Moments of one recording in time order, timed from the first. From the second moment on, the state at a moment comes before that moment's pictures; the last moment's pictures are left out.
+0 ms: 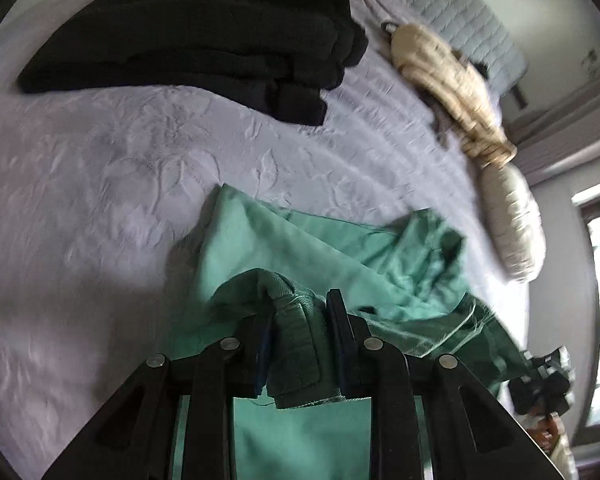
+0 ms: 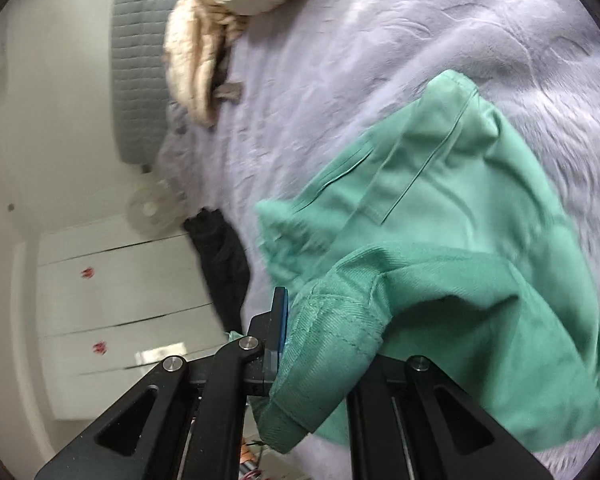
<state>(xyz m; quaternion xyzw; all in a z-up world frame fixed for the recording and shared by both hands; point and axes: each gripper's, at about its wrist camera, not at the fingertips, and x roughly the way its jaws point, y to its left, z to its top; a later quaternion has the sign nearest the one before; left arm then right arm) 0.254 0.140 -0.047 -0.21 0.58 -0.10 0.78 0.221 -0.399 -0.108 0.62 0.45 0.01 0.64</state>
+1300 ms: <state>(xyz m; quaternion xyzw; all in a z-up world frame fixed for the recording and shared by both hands) 0.198 0.172 -0.077 -0.06 0.62 0.00 0.78 0.242 -0.405 -0.073 0.28 0.56 -0.15 0.77</state>
